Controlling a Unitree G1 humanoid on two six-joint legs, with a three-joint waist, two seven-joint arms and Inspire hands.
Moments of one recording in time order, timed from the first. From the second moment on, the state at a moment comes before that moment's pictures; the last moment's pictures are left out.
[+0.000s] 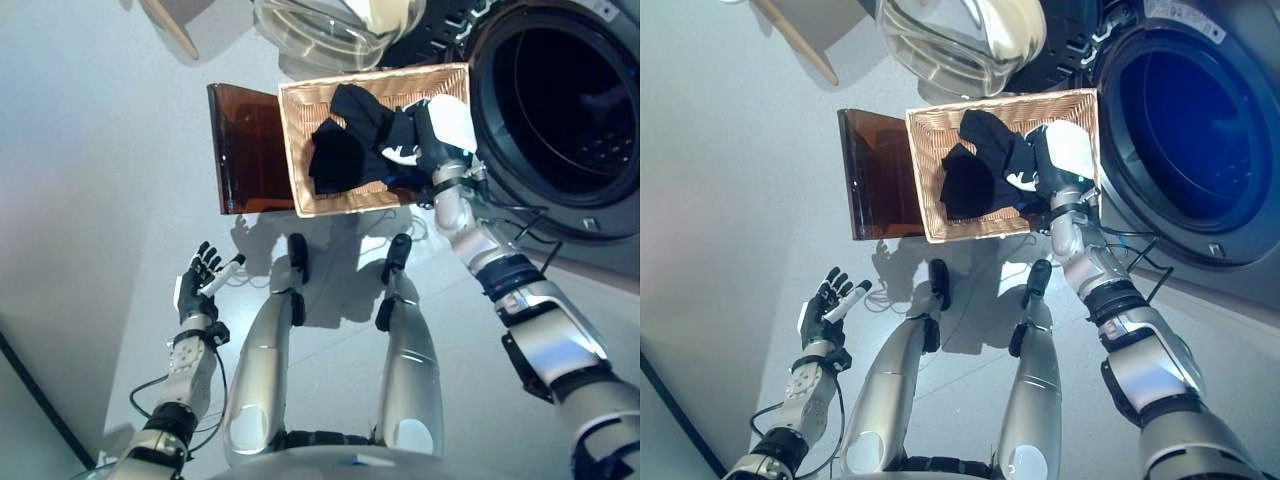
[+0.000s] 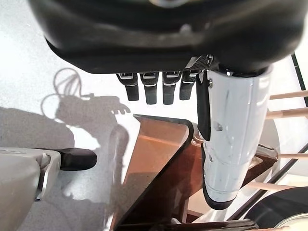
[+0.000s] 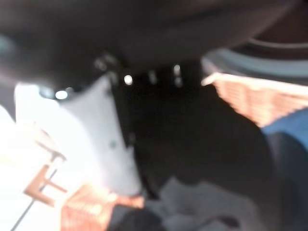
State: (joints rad) left arm -0.12 0.25 -0.16 0.70 -0.62 -0.39 0.16; right arm -0.86 -0.54 0.44 0.72 -0.39 -0.05 -0.42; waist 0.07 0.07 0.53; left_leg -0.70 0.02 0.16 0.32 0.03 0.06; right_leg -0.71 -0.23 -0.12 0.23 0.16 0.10
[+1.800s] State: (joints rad) left arm -0.11 0.25 -0.12 0.70 -0.66 -0.34 0.13; right arm -0.75 -0.37 0.08 0.61 1.06 -0.35 -0.22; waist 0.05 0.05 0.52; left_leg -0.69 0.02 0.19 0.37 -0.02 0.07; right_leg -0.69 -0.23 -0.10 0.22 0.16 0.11
